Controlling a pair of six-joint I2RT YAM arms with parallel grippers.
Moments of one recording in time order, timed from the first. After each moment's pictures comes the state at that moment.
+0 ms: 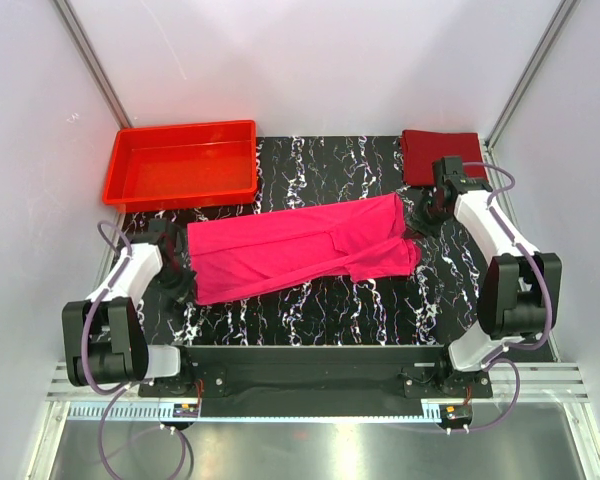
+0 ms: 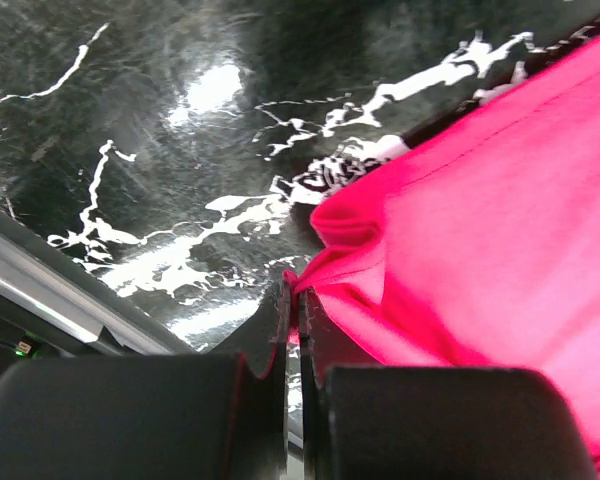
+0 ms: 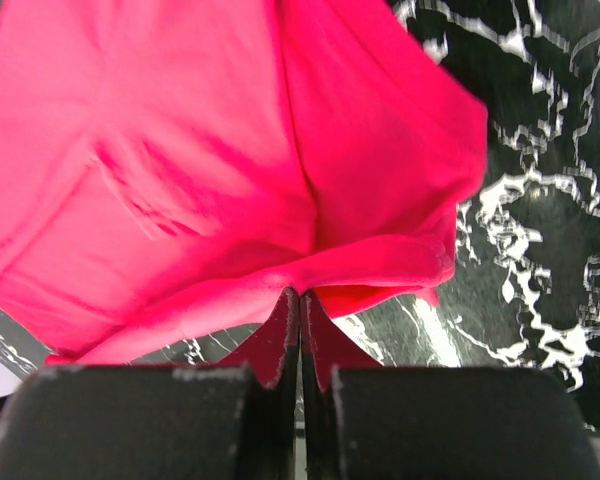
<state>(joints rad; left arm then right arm) 0.09 1.32 0.78 -0.96 -0.05 -1.02 0.06 1.60 1.25 -0.84 -0.18 0.63</state>
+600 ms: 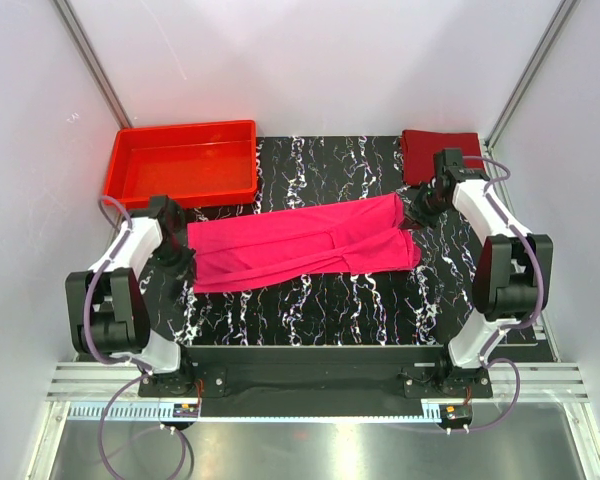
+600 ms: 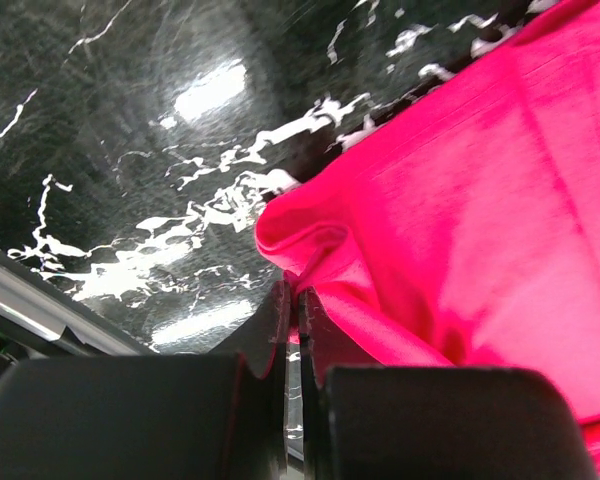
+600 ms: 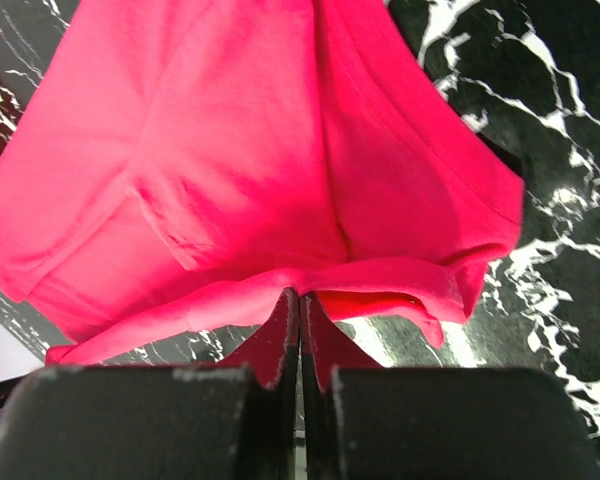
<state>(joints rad) 0.09 1.49 0.99 -1.01 -0.05 -1.02 0.03 1.73 1.36 -0.81 -0.25 0.61</state>
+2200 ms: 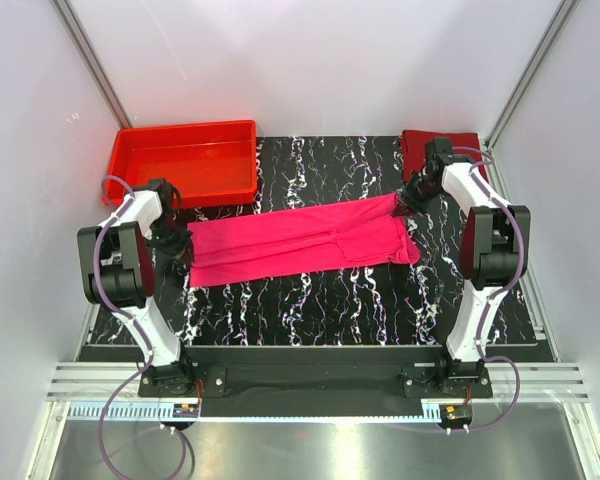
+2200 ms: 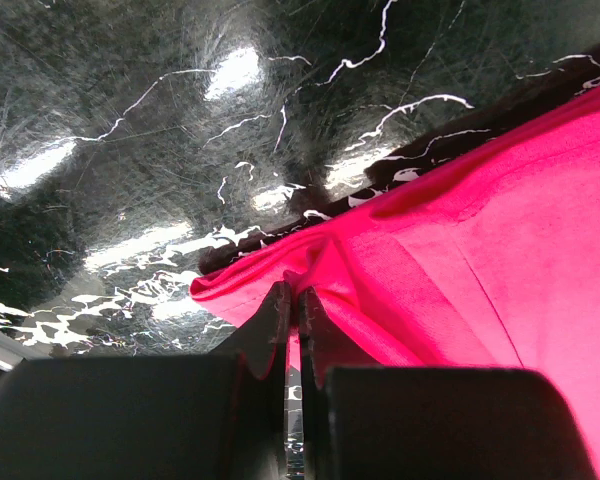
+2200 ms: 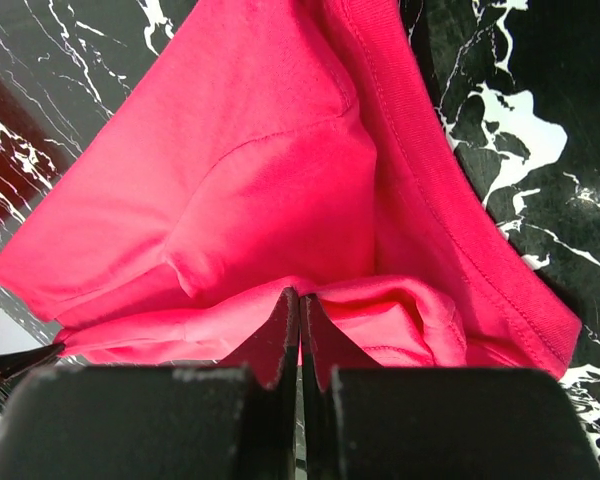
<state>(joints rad) 0.15 1.82 1.26 -1.02 -0.05 -1.00 0.02 2.01 1.60 -0.80 -0.31 0.61</state>
